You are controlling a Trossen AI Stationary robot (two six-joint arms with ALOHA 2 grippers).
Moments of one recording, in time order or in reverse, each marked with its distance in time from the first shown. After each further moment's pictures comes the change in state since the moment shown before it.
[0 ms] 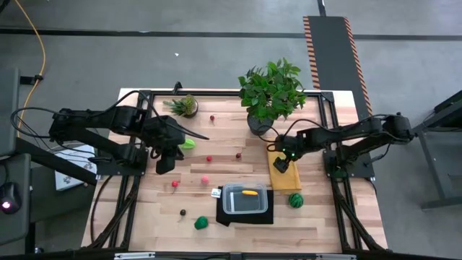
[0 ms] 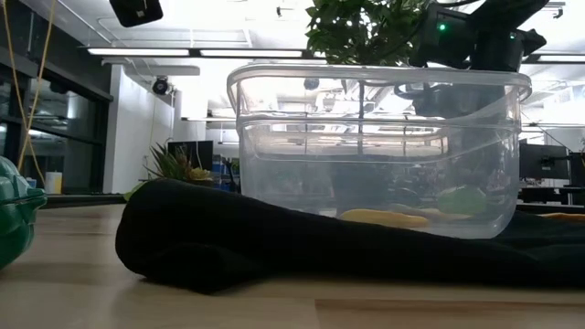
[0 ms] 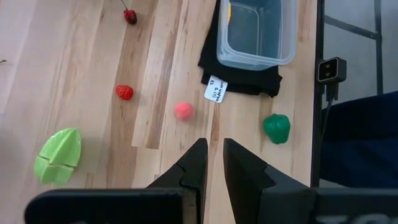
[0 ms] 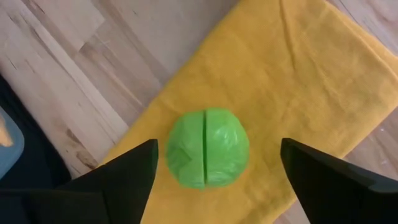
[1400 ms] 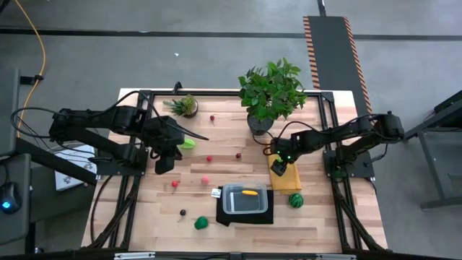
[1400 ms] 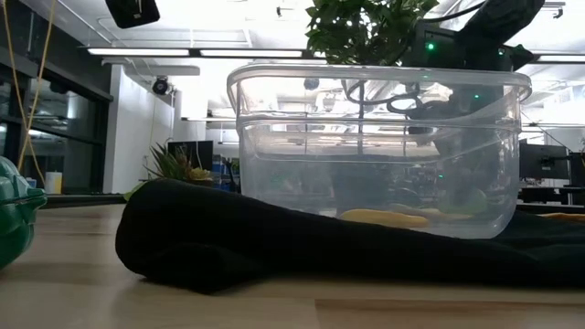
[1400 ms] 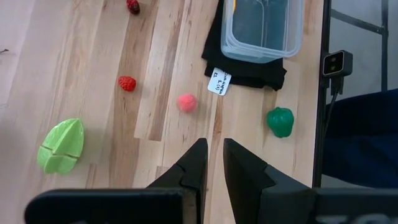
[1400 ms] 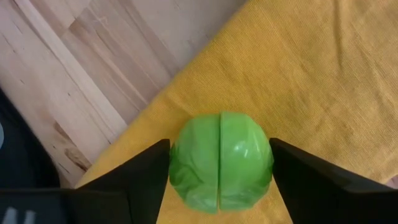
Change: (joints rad) left arm 0.000 0.000 0.000 -0.030 0.000 -0.001; right arm 0.000 0.118 0.000 0.072 -0.057 -0.048
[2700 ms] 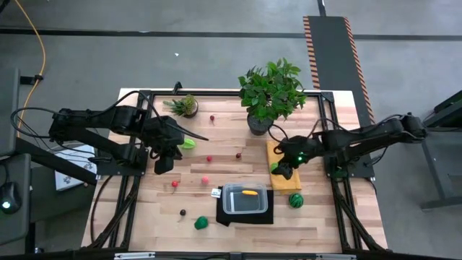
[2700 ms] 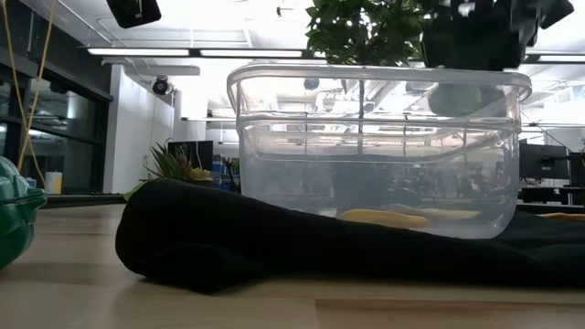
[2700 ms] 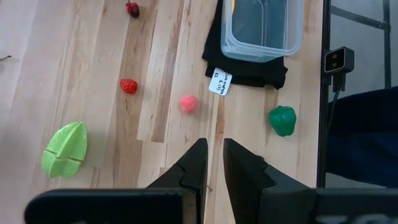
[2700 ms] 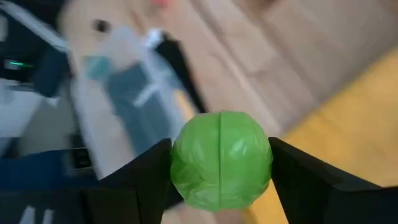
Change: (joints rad) left arm 0.000 -0.002 0.000 0.000 -0.004 0.028; right arm 0.157 -0.358 0.001 0.154 -0.074 0.221
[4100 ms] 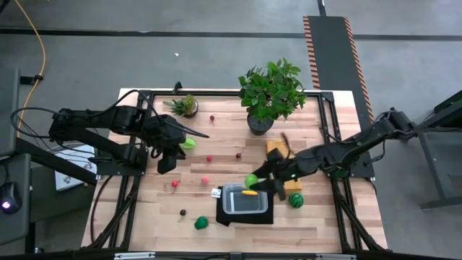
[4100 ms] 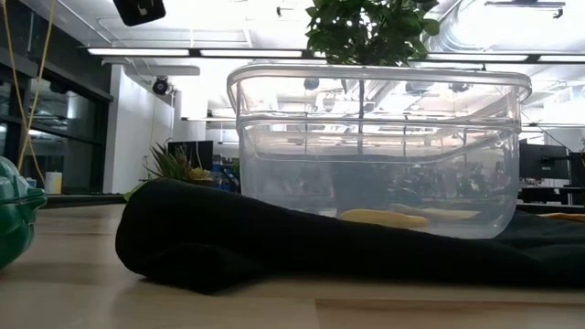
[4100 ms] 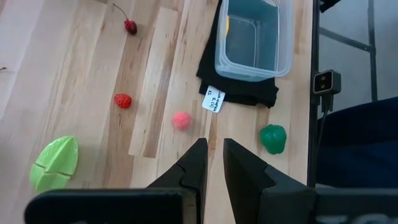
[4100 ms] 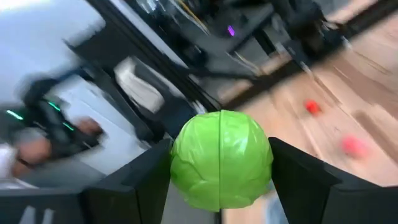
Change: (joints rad) left arm 0.000 0.000 0.000 0.066 0.000 -0.053; right arm 0.276 0.206 0.248 0.544 0.275 -0.129
